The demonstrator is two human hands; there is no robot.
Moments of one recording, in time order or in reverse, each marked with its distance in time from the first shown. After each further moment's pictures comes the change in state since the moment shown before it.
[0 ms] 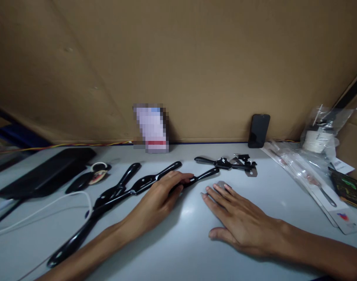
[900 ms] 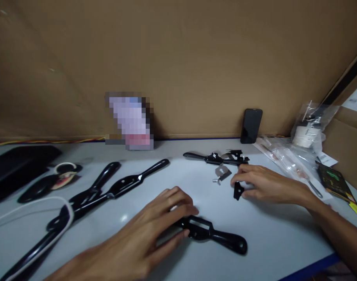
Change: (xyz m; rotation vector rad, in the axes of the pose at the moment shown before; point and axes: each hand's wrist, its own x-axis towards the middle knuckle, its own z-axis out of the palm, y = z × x) left_hand -0.024 0.041 -0.003 -0.092 -0.244 0.190; right_hand -0.014 0.050 -0.080 -0.069 -0.086 0.191
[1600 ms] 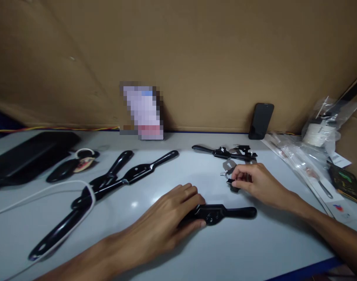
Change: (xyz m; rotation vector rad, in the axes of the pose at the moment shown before) left_hand 0.002 0.000 0.016 0.054 -0.083 -0.015; right_hand 0.024 -0.026 0.031 0.521 0.213 0.185
